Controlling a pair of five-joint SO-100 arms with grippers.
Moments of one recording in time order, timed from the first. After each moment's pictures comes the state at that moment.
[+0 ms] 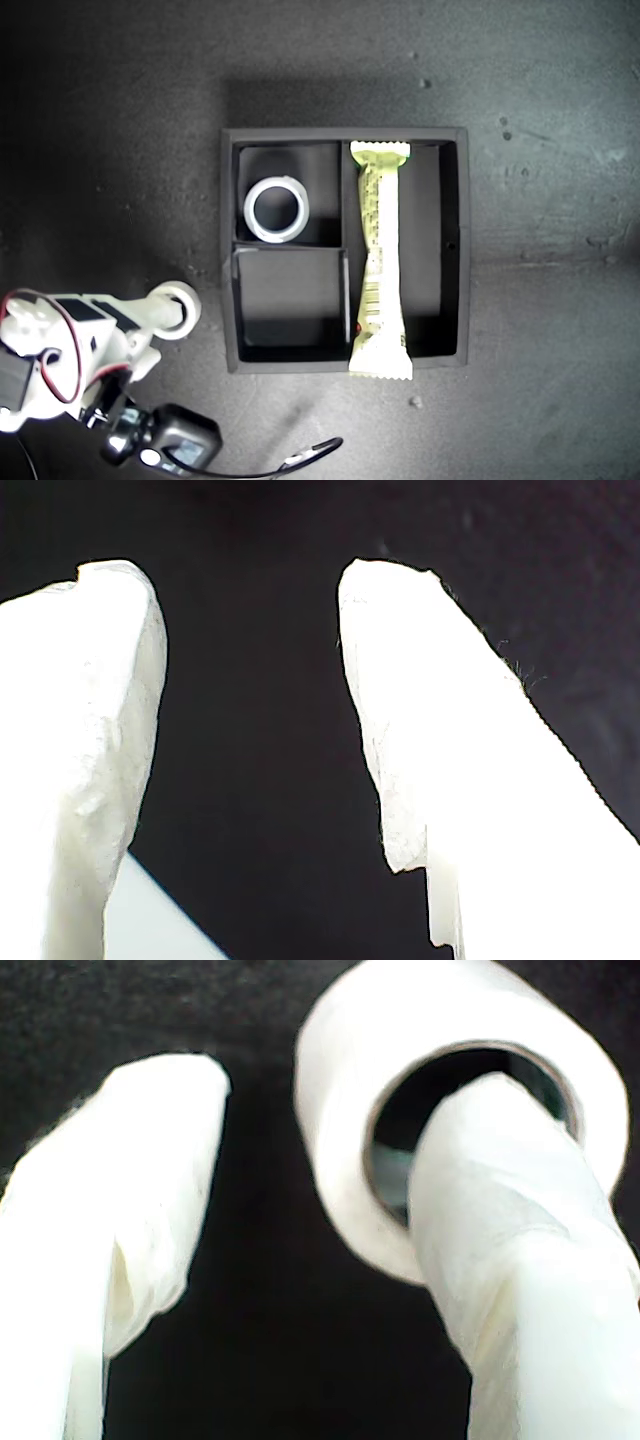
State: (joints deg) arm 0 26.1 106.4 121.6 50.3 -91.2; arm 1 -5.6 105.7 54.0 103.0 46.7
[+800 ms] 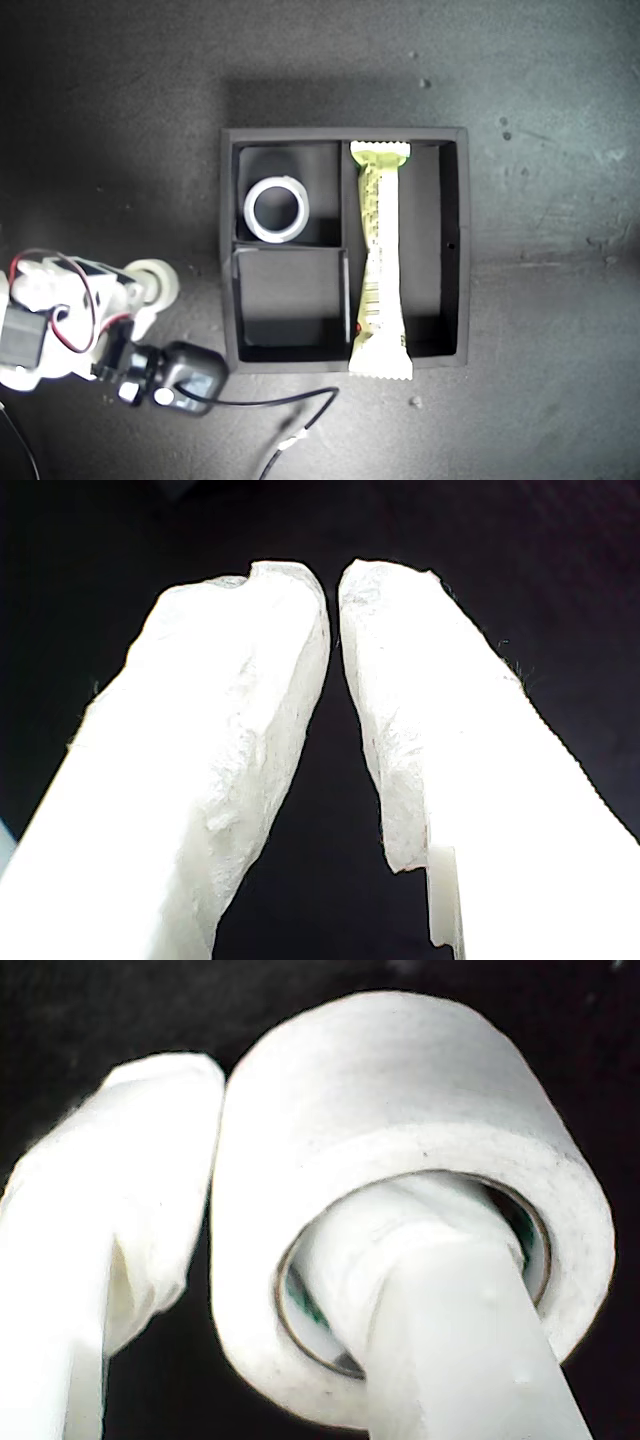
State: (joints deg) arm 0 20.1 105.6 126.2 51.6 -93.3; arm 1 -8.1 106.0 52.6 102.7 57.8
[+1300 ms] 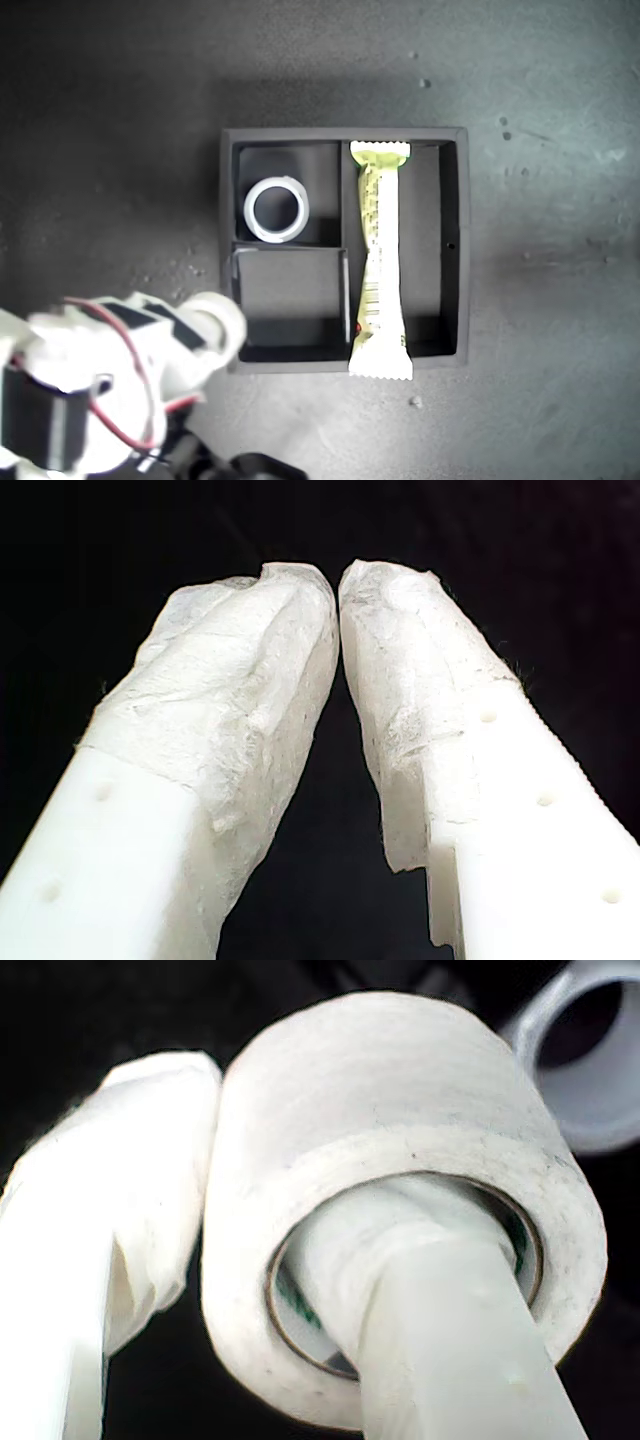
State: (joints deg) arm 0 16.2 69.0 41.3 100.7 -72.9; arm 1 -4.0 147.2 100.2 88.8 70.0
